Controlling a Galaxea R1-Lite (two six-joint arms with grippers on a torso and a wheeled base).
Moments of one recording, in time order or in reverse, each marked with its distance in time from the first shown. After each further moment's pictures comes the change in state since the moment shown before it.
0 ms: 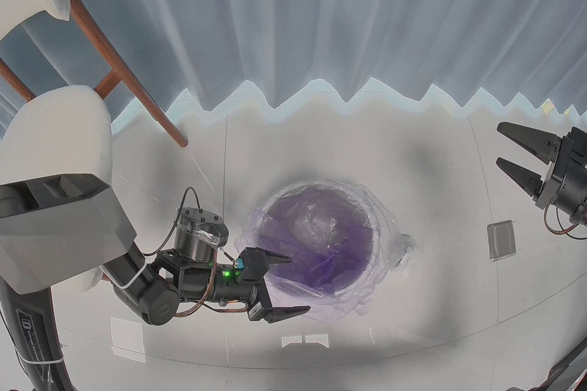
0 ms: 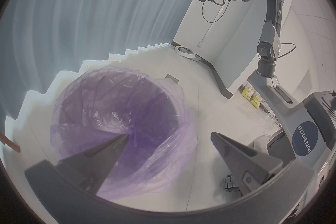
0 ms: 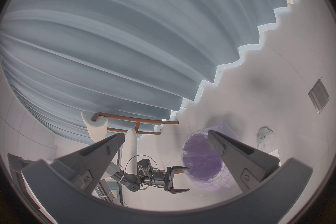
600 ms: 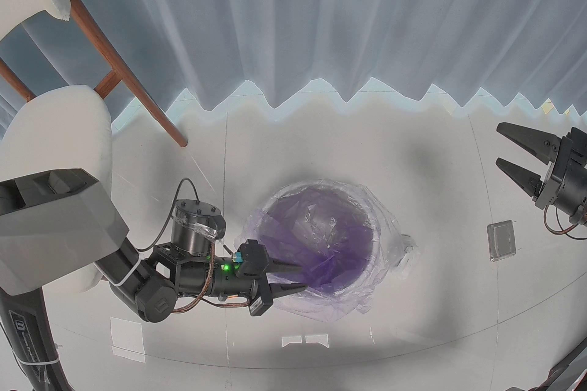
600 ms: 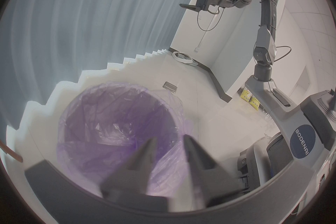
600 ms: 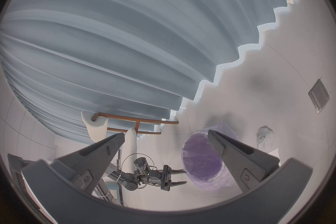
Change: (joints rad) left arm -0.005 -0.038 -0.011 -0.004 -0.035 0.008; right arm 0.000 0.002 0.000 0.000 0.000 0.000
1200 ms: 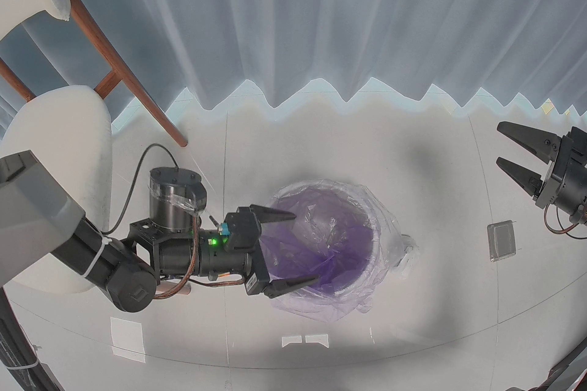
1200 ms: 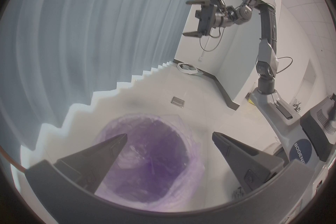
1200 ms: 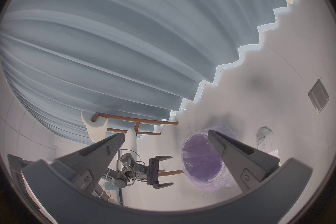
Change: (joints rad) left arm -0.011 -0.162 -0.021 0.028 0.021 -0.022; right arm -0.002 0.000 -0.003 0.001 0.000 0.000
